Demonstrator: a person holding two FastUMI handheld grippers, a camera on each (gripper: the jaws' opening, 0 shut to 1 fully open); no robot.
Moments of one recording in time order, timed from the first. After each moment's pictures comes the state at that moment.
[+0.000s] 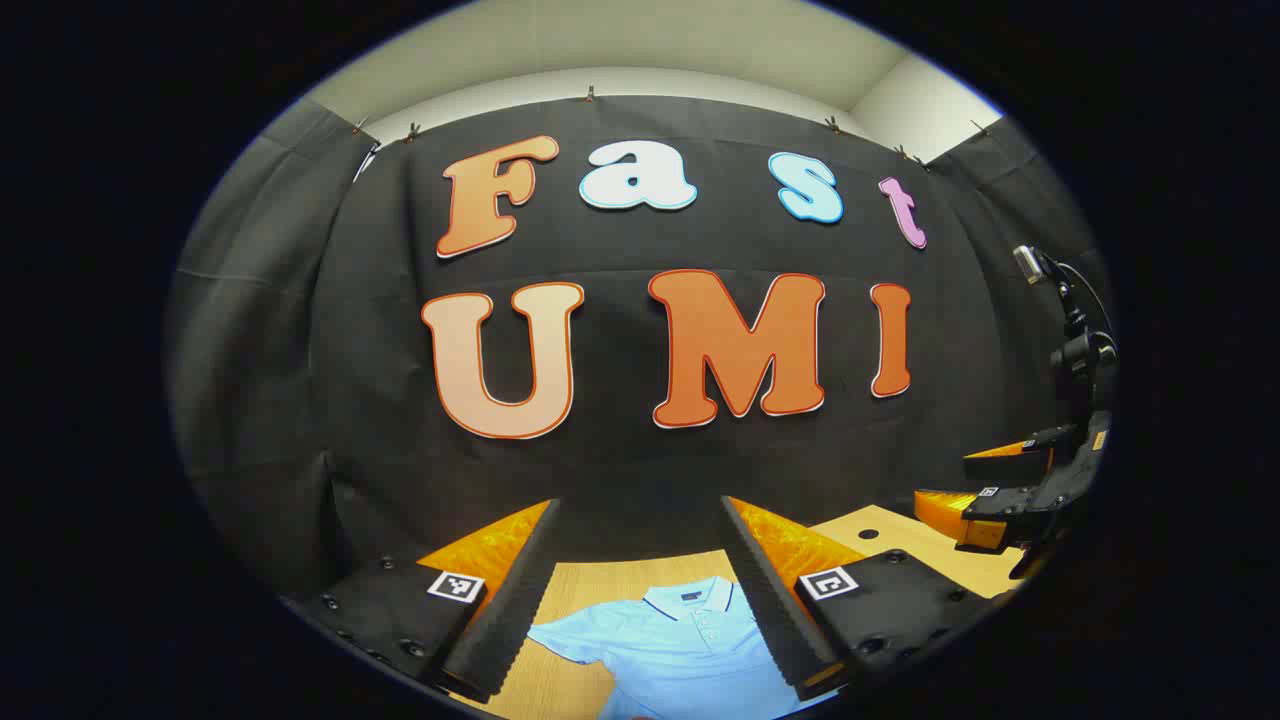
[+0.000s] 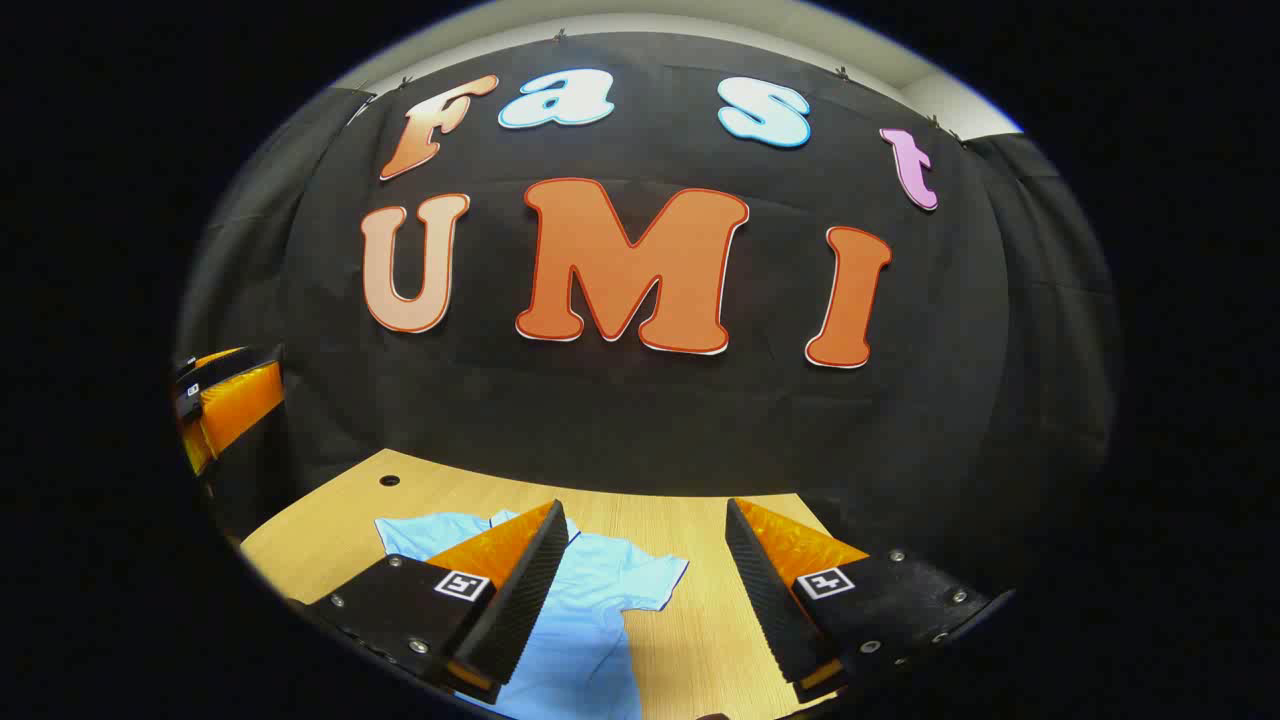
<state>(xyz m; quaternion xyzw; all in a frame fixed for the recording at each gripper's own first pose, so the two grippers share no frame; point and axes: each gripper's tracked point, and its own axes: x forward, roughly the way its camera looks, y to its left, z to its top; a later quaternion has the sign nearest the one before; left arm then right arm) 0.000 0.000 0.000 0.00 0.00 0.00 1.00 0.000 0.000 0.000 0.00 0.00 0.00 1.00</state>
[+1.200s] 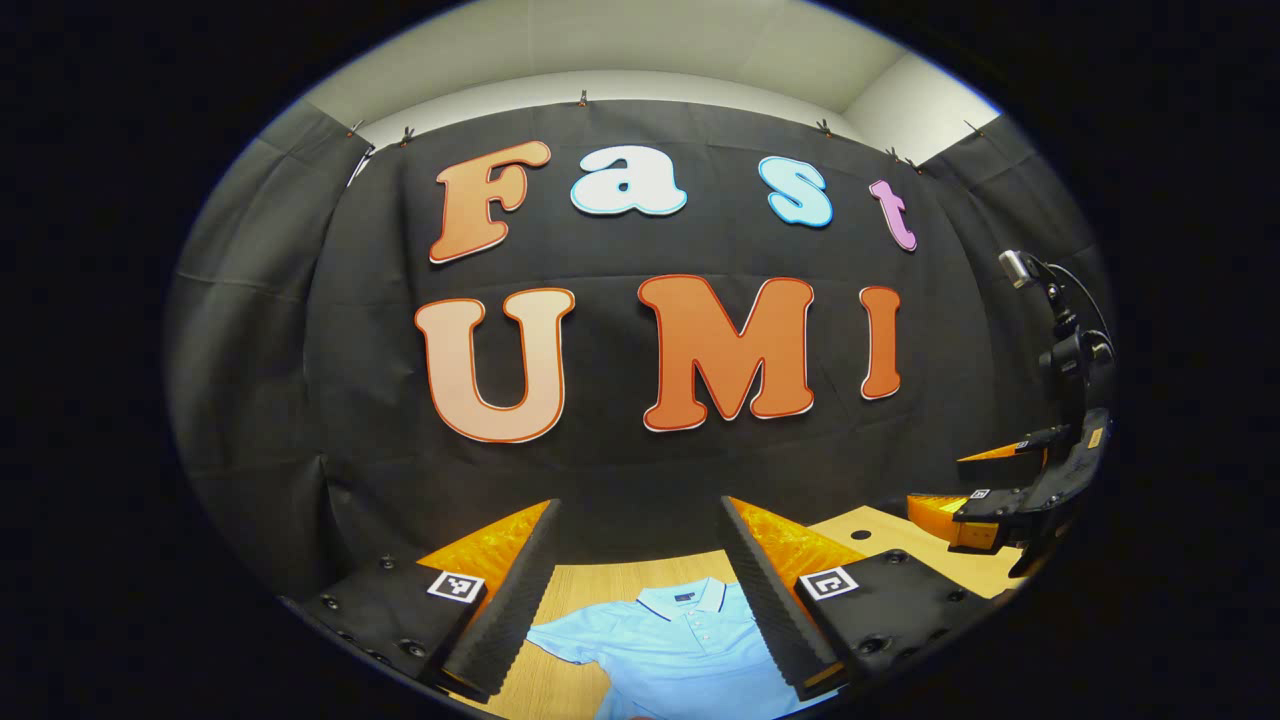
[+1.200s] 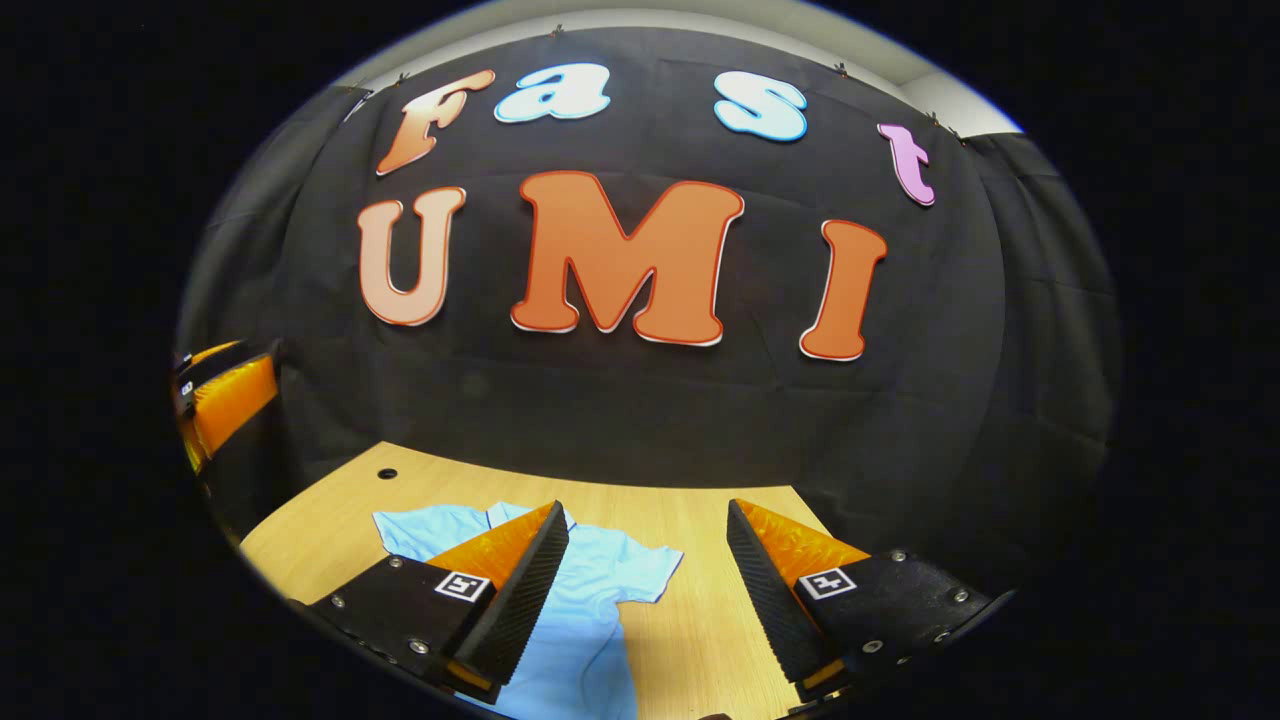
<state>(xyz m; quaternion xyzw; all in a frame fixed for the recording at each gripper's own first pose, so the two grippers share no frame) -0.008 -0.007 0.004 0.01 0.00 -0.01 1.00 0.001 -0.012 -0.016 0.00 0.04 -0.01 1.00</state>
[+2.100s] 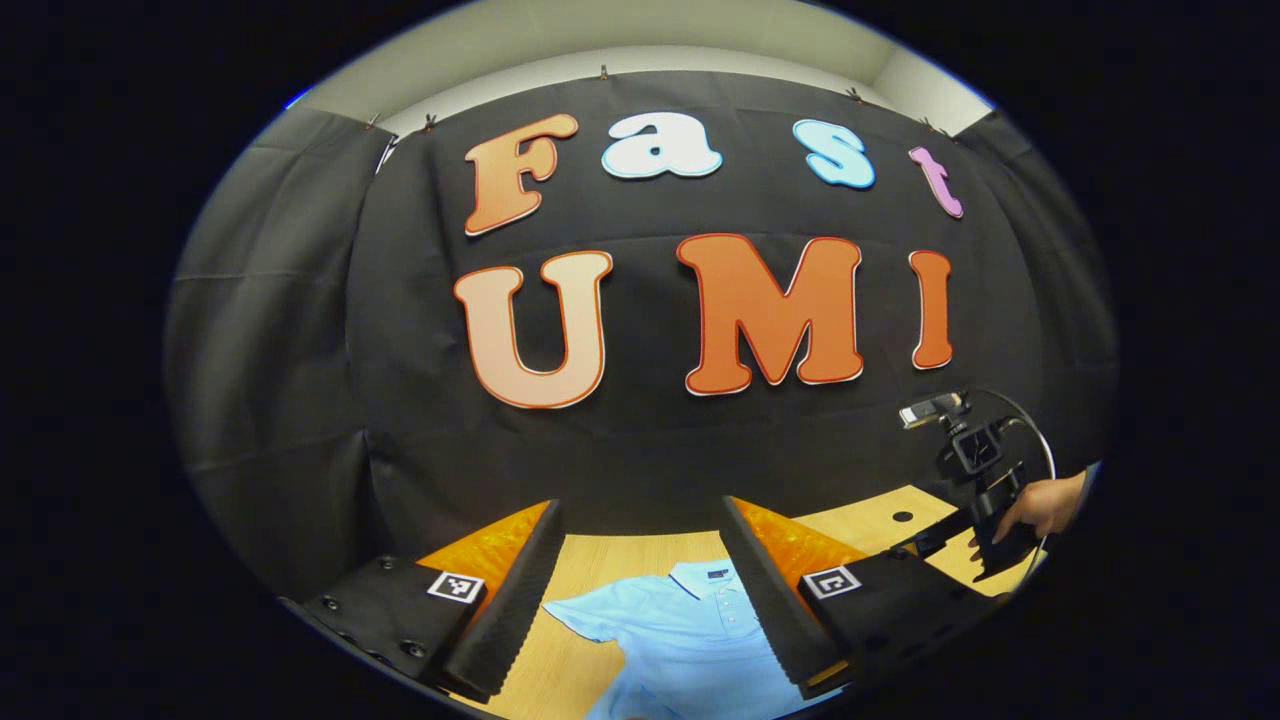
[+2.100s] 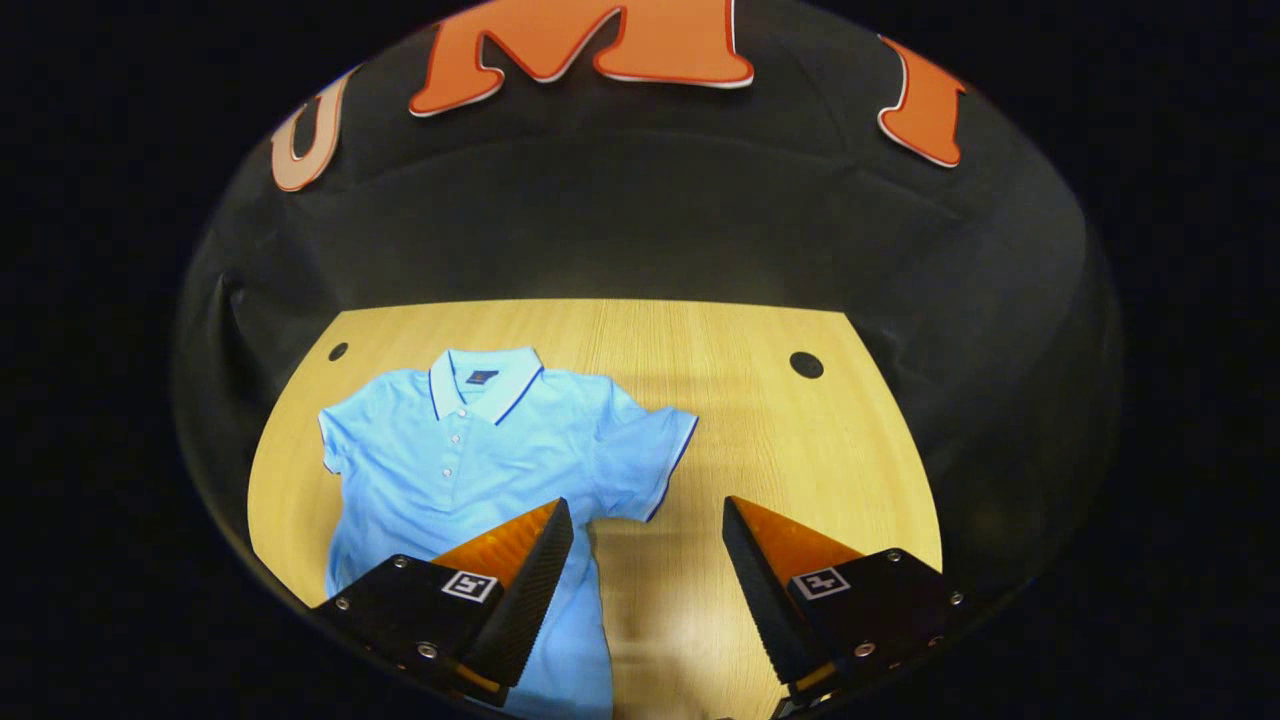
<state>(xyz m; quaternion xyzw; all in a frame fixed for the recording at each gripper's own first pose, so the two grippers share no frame) 0.002 -0.001 -0.030 0.00 0.06 0.08 0.99 0.148 -0.026 -0.198 0.01 0.36 0.03 0.93</state>
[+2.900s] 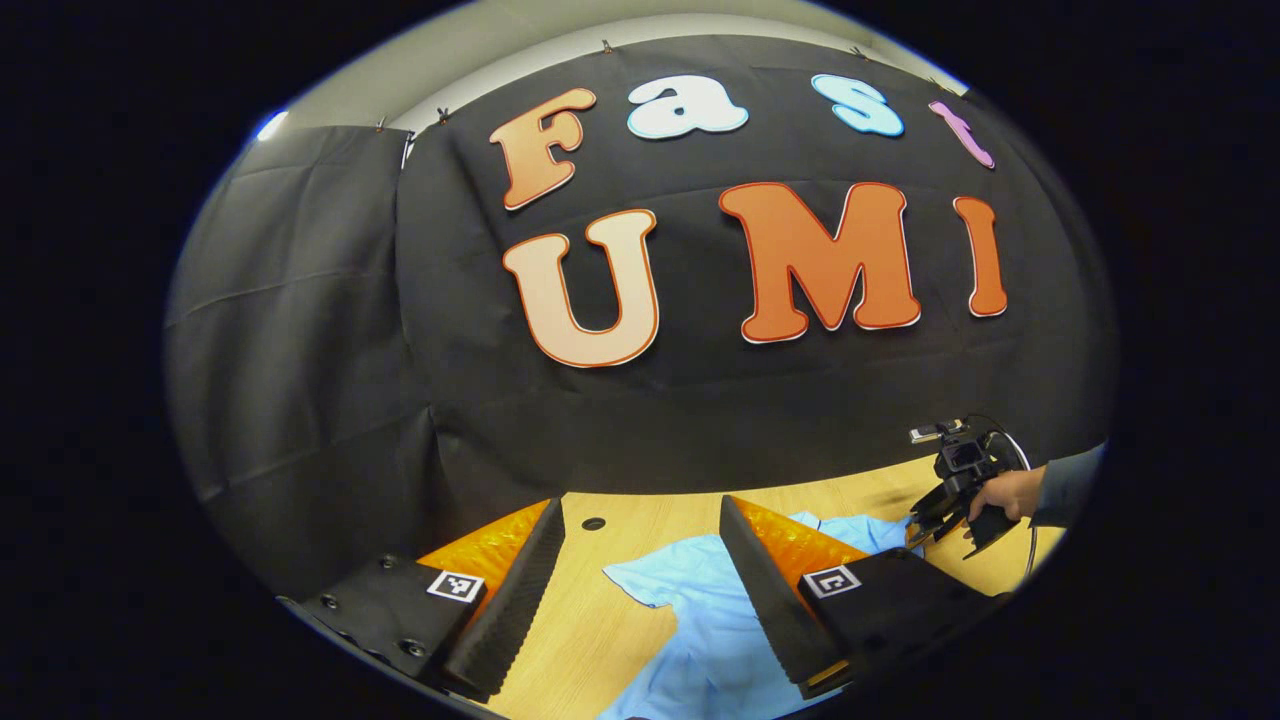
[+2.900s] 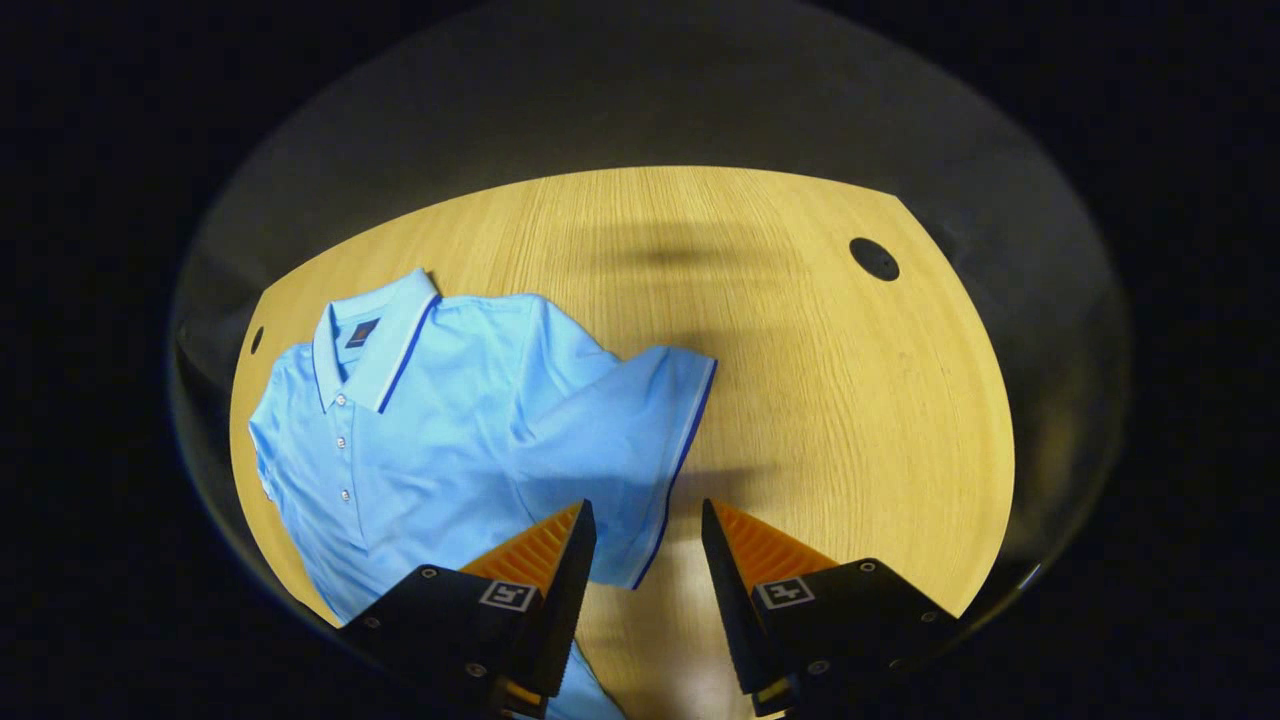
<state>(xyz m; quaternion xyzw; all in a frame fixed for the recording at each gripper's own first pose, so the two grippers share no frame) -0.024 0.018 -0.050 0.04 0.12 0.17 0.98 0.227 -0.019 -0.315 0.05 0.51 0.01 0.86</state>
